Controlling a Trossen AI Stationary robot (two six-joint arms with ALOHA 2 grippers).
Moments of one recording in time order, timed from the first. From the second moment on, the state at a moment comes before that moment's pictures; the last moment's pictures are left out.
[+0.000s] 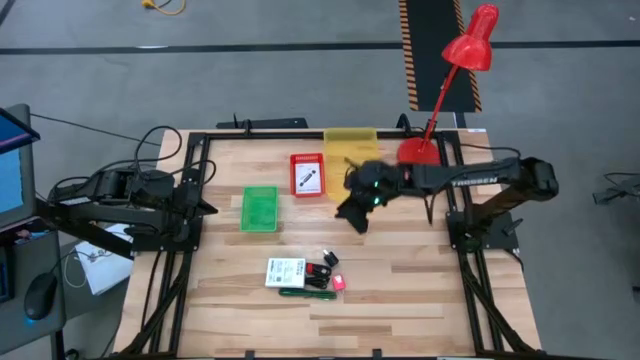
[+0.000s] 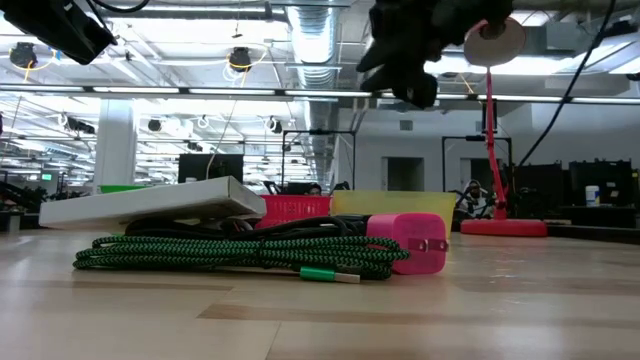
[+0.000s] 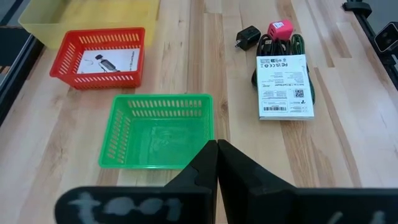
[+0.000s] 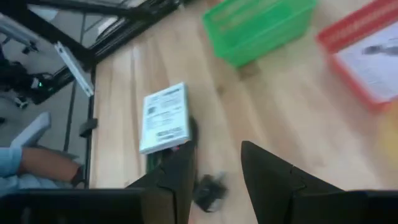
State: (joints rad) left arm 0.00 0.39 0.78 -1.07 0.00 0.00; right arm -0.05 1.46 1.05 -0.29 -0.23 0.43
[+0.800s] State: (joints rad) left arm 0.00 0.39 0.78 -1.07 0.00 -0.01; right arm 0.45 1.75 1.22 -0.30 0.45 -0.14
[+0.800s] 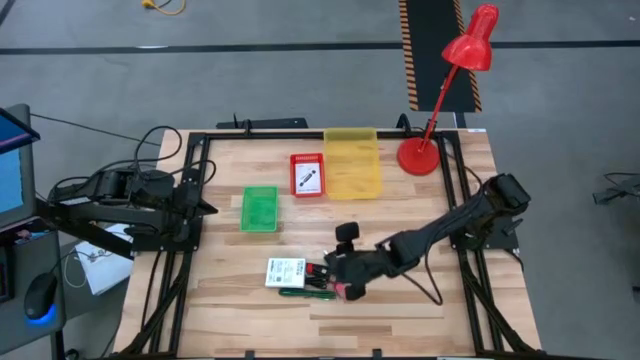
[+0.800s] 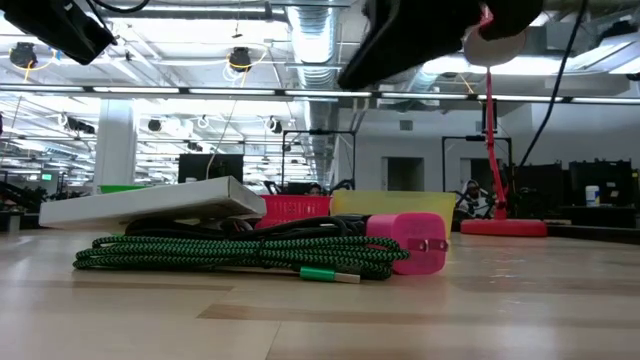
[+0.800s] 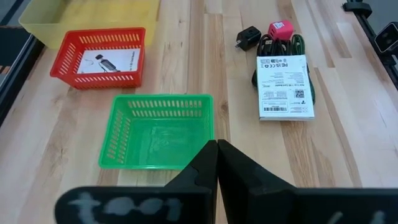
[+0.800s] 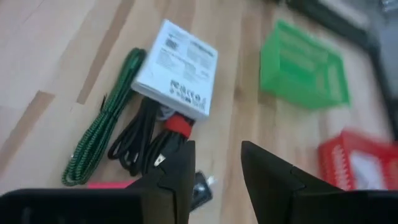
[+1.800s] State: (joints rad) left arm 0.00 0.39 0.78 -1.07 0.00 0.00; right arm 0.52 1.94 1.34 -0.31 0.69 -0.32
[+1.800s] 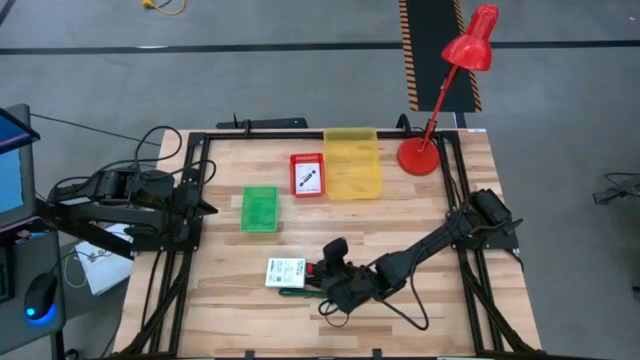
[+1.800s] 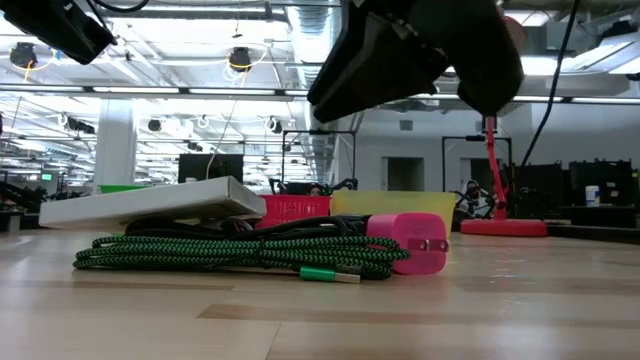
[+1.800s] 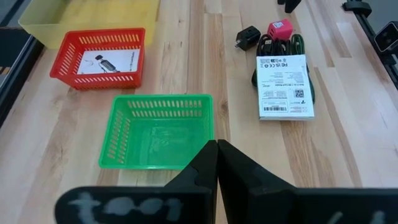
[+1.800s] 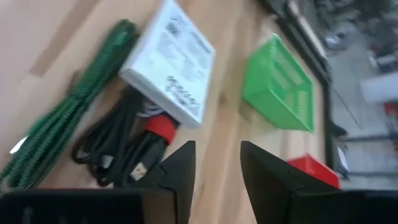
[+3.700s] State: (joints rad) left arm 0.00 0.39 0.78 -1.07 0.00 -0.01; right arm 0.64 2.40 1.91 -0.78 0.94 0.05
